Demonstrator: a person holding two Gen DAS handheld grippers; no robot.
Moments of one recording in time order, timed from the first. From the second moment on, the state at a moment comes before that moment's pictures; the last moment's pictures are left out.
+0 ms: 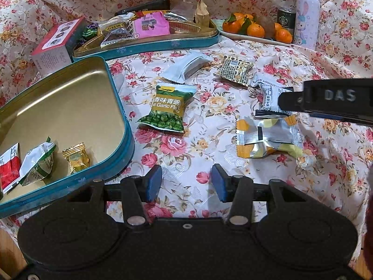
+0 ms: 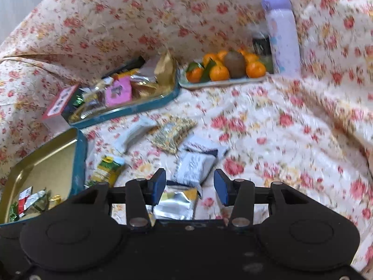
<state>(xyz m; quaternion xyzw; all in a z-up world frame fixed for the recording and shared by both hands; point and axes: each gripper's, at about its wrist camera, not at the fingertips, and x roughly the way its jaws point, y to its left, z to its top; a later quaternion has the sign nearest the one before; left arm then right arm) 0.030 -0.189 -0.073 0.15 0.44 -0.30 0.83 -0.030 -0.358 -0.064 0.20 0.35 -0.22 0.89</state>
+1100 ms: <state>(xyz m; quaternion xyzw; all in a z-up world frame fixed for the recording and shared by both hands) 0.031 -0.193 -0.073 0.16 0.45 -0.29 0.83 -0.042 -0.353 -0.085 0.17 0.40 -0.21 0.87</state>
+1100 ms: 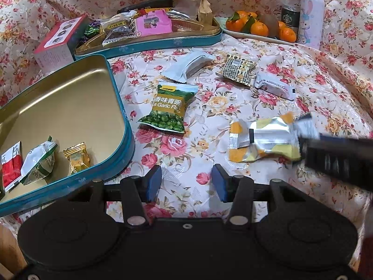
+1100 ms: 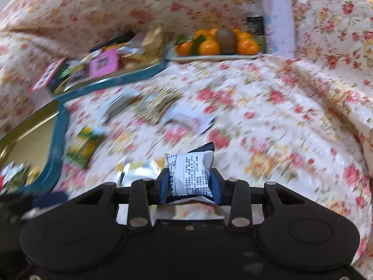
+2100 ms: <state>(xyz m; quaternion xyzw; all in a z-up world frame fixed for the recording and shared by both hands) 0.023 -0.212 -0.028 0.16 0.43 -0.35 0.82 -0.080 -0.376 -0.087 0.22 0.37 -0.26 0.87</state>
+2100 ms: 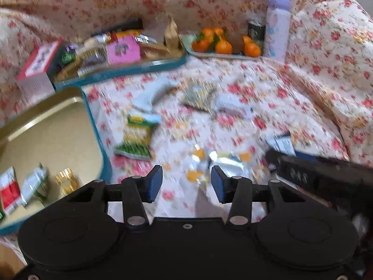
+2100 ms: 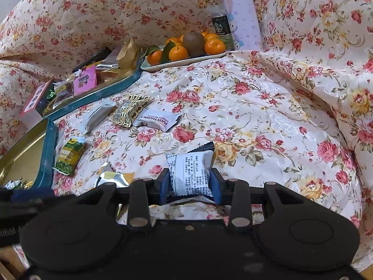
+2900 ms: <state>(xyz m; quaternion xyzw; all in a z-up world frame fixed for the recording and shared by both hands) 0.103 -0.228 -0.066 0.22 0.44 -0.31 0.81 -0.077 -0.372 -0.089 0.21 0.37 -0.26 0.87</state>
